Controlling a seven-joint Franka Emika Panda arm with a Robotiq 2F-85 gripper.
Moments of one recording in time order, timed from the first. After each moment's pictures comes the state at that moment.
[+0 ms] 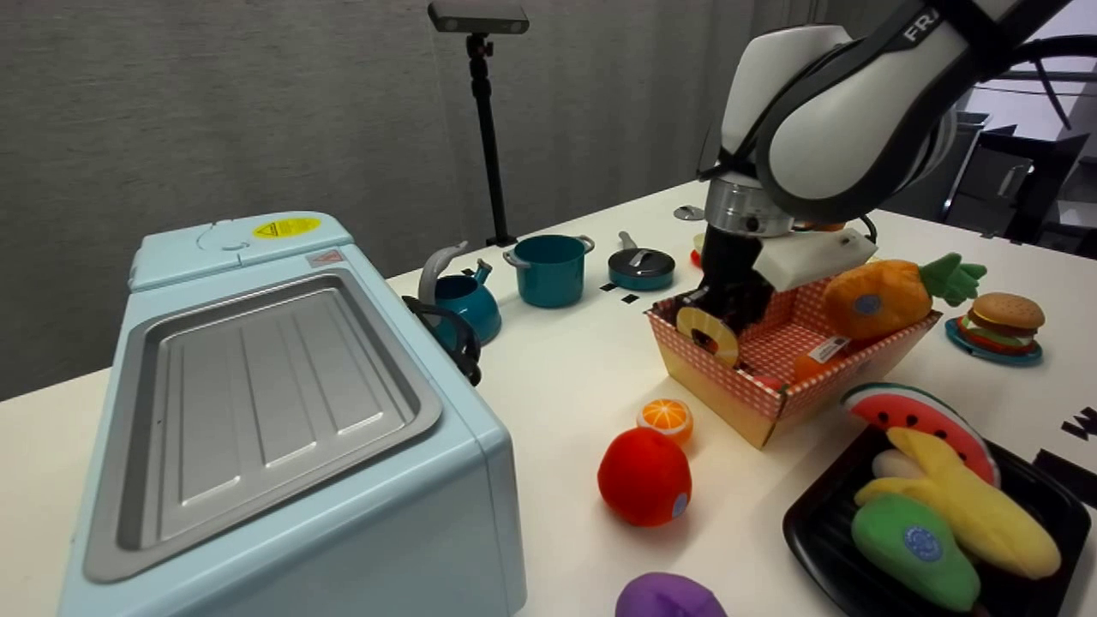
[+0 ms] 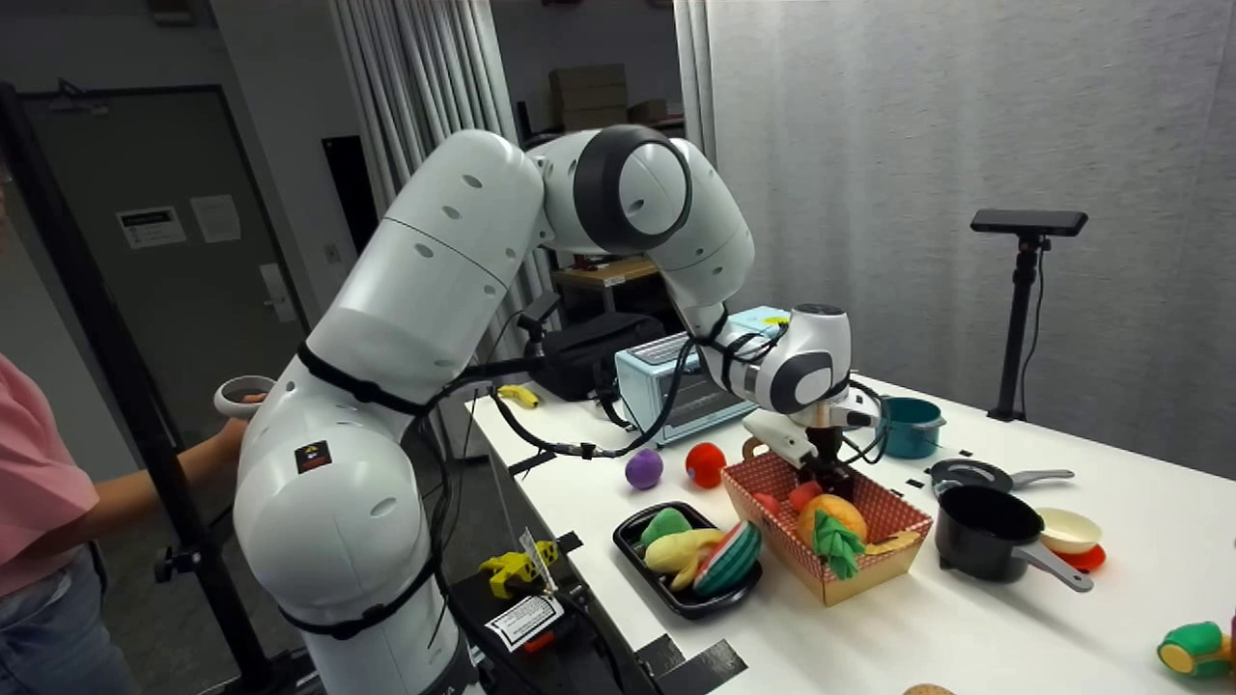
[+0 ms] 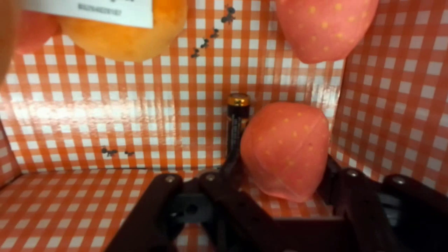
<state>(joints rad) 0.09 0.77 0.04 -1.81 0.07 2.63 0.21</state>
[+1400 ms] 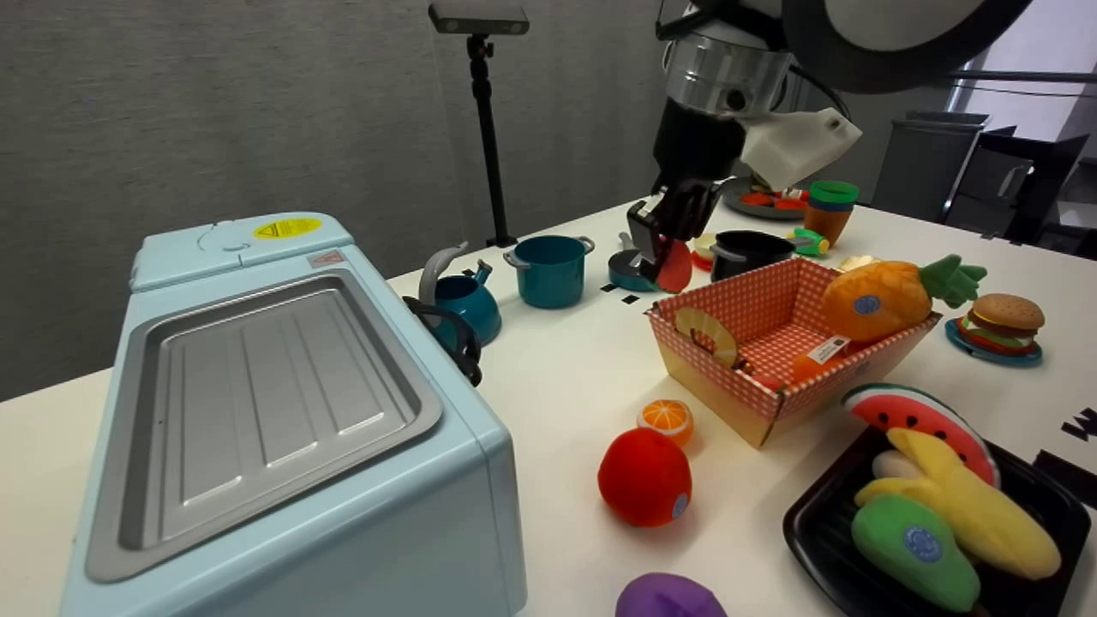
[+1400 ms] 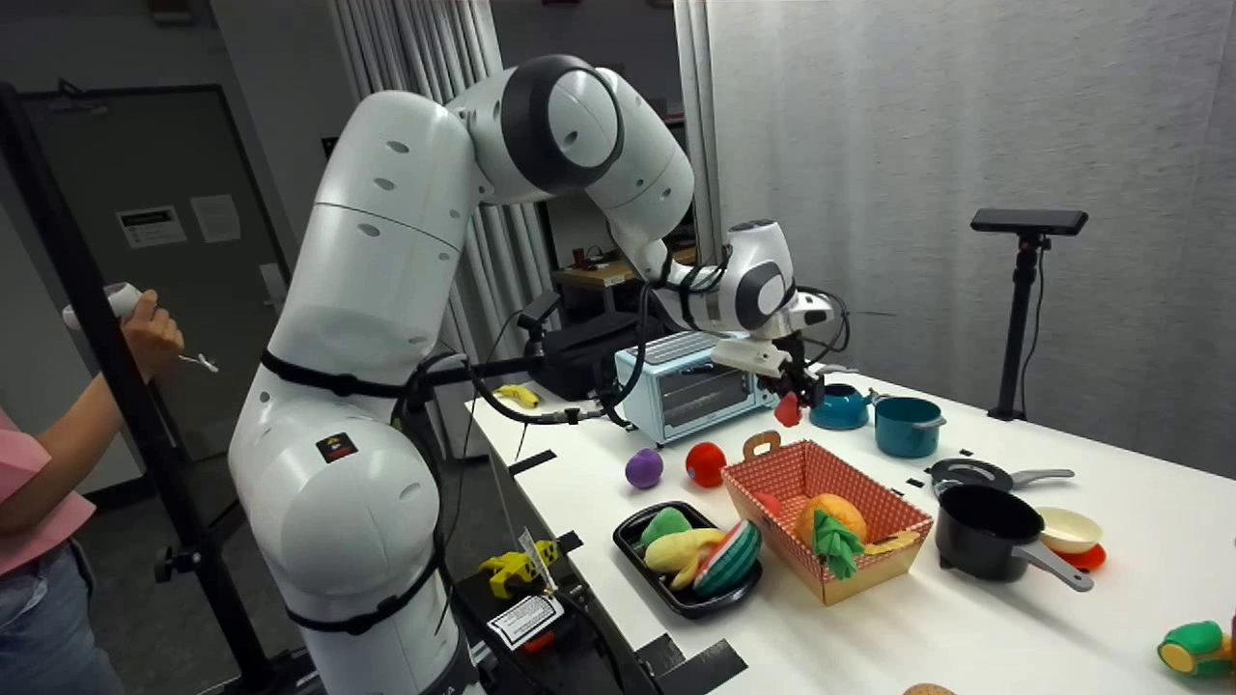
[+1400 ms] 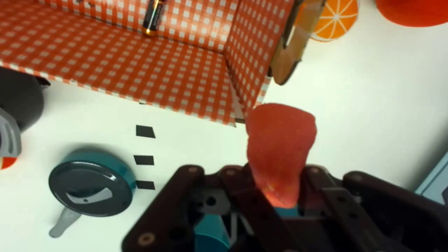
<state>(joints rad) 0.24 0.54 0.01 -1.86 -0.10 2.66 0.21</state>
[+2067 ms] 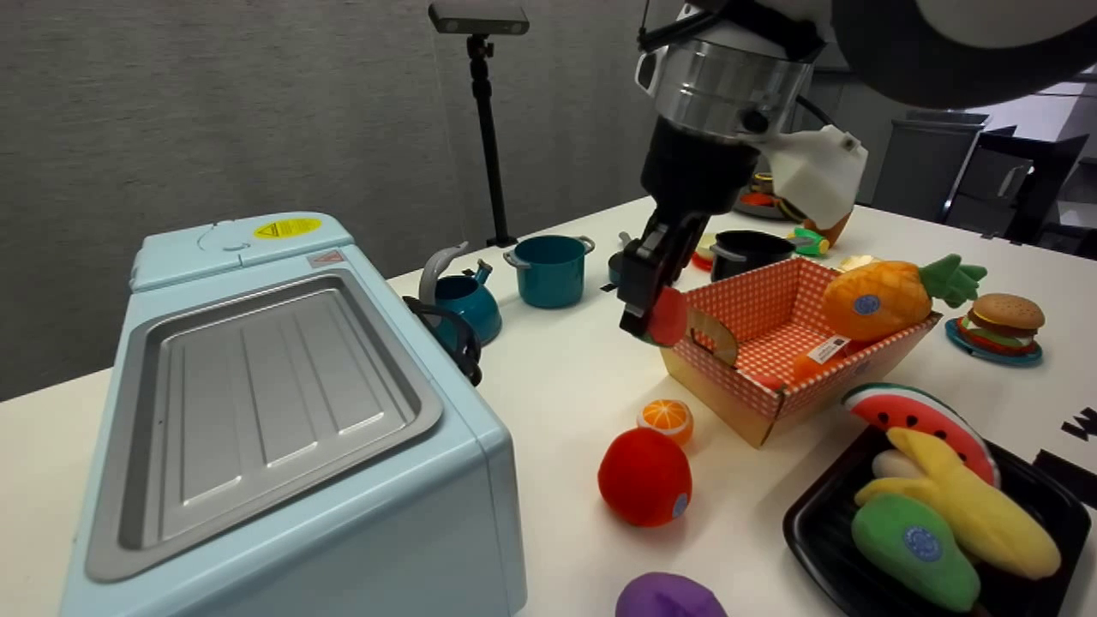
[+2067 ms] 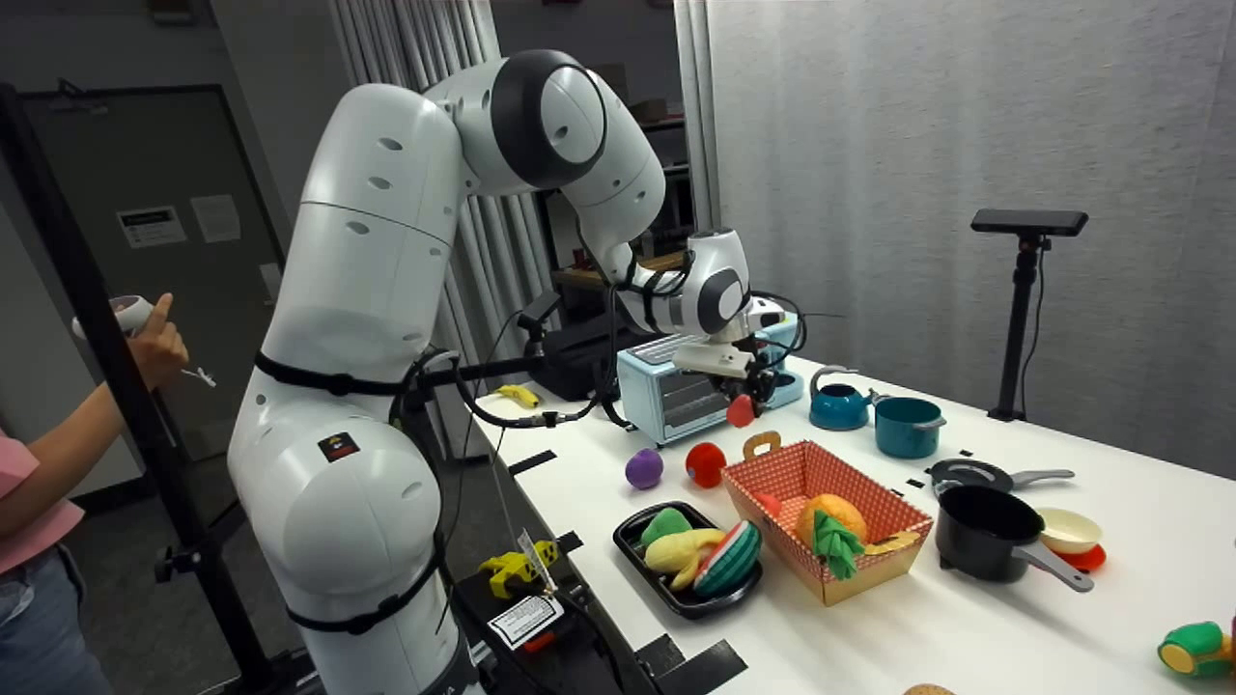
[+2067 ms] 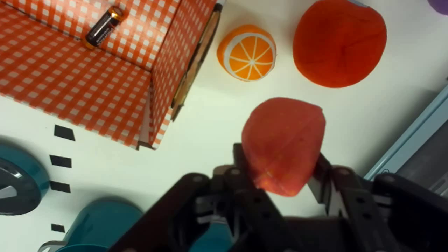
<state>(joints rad) 0.24 0.50 0.11 -1.95 -0.10 2.69 0.09</state>
